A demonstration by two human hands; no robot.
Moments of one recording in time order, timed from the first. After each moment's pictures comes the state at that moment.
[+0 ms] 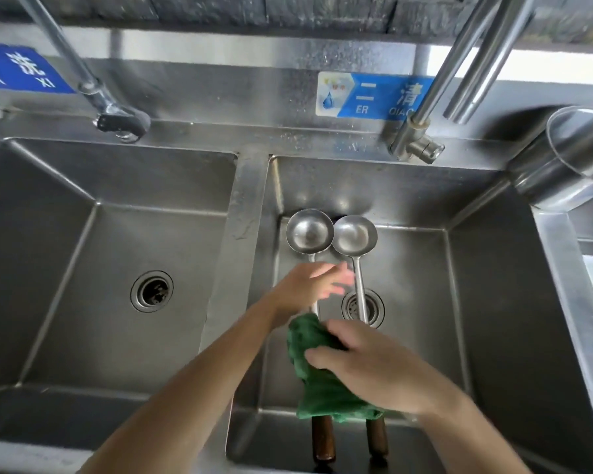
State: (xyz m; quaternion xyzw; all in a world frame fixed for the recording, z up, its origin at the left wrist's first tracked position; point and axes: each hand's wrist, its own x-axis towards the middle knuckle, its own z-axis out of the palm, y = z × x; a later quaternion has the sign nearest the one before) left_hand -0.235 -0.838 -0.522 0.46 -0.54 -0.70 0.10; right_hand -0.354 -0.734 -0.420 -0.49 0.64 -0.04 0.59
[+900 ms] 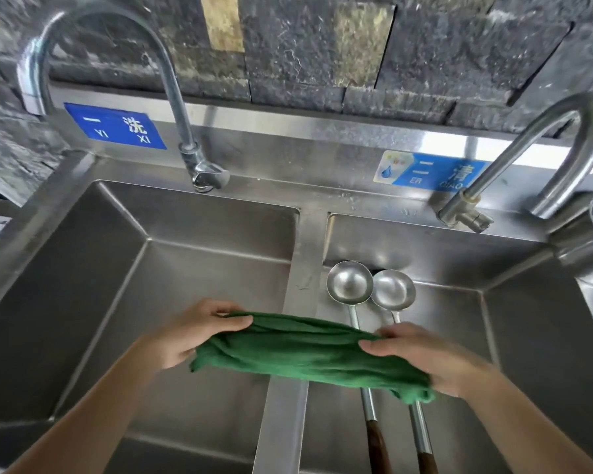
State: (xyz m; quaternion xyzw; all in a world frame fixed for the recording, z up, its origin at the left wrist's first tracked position) left_hand 0.007 -0.873 -0.467 0.57 -0.44 -0.68 0.12; right_hand -0.344 -0.813 -0.445 -0.35 0.64 -0.09 0.68
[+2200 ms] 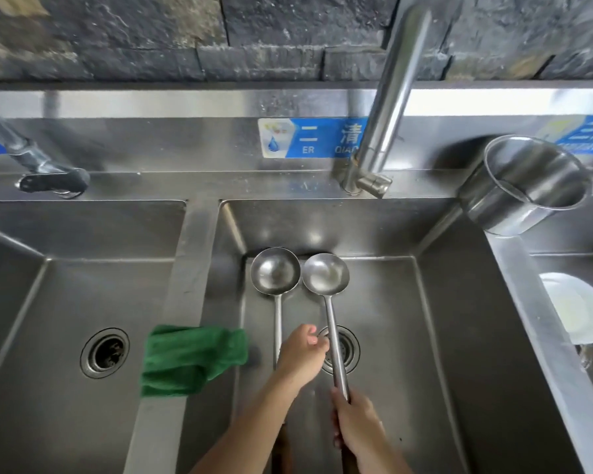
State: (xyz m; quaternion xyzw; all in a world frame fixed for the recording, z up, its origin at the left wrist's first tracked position) left_hand -0.310 -0.817 -0.606 0.65 -0.52 -0.56 0.04; right_hand -0.399 -0.696 -0.625 -0.16 0.81 -0.16 0.54
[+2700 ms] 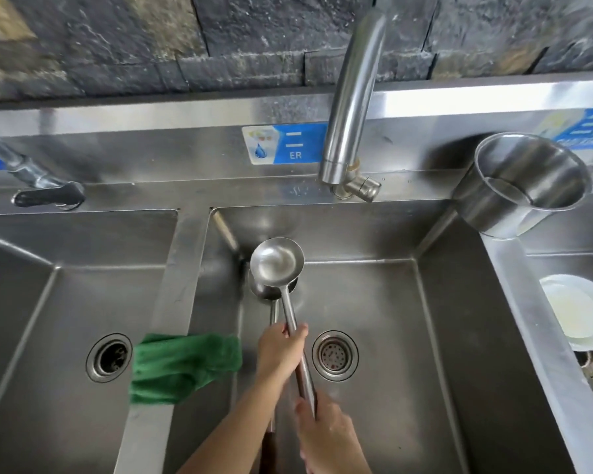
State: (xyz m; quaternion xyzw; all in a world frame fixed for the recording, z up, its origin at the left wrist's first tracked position) left_hand -0.316 -0.834 -0.608 0.73 -0.47 -0.48 0.12; right_hand -0.379 -0.711 -0.562 -0.32 0.77 -0.12 0.54
